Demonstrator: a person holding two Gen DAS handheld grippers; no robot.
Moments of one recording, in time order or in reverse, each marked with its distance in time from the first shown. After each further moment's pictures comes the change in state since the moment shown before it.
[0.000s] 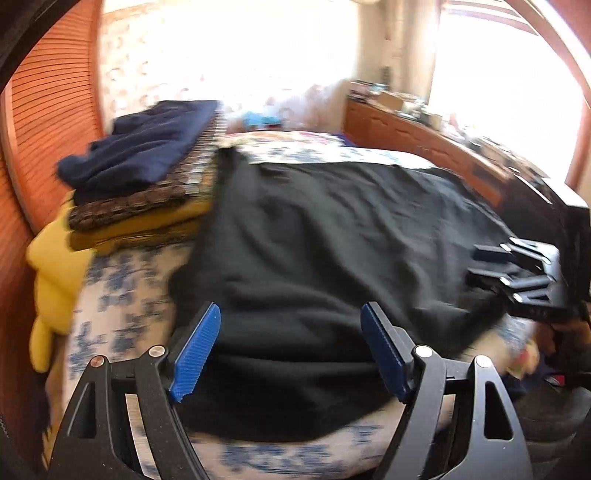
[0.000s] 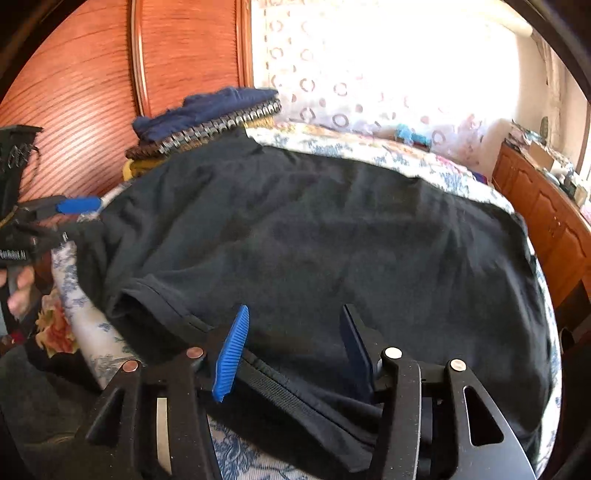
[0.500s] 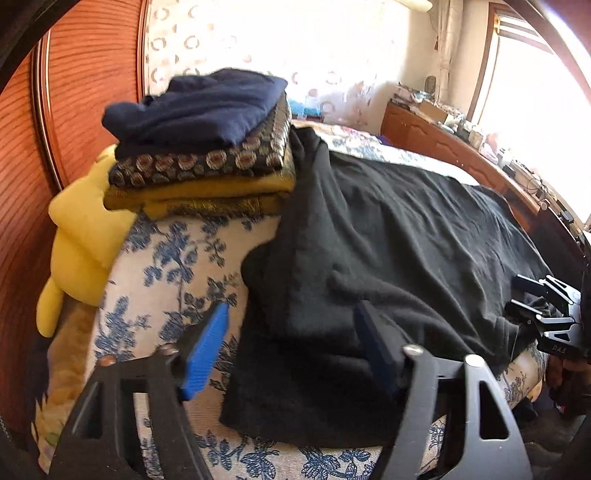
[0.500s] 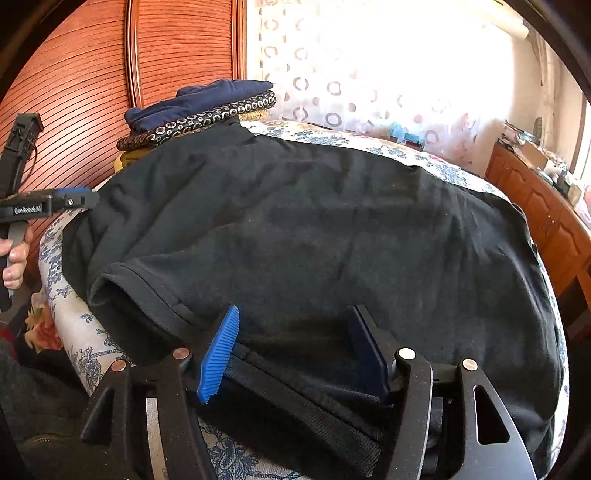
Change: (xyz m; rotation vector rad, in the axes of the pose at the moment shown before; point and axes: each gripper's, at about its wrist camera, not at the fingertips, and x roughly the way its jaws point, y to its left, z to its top) left arm 0.022 0.053 -0.009 -0.132 0.052 0.034; right arm 0.009 0.006 -0.009 -0.002 -0.019 -0.029
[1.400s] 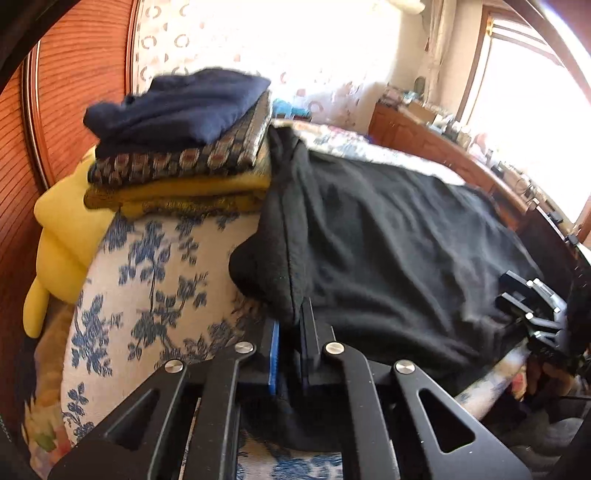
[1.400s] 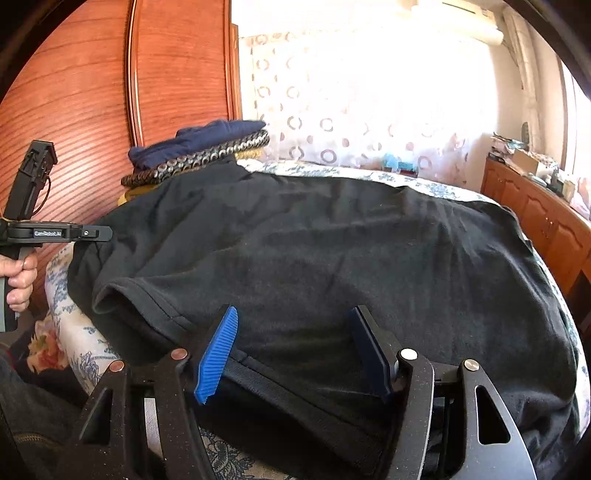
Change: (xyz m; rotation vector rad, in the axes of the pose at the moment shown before) left arm -0.008 -0.014 0.005 0.010 -0.031 -0.056; right arm -0.012 -0.015 -0.027 0.061 -0.184 0.021
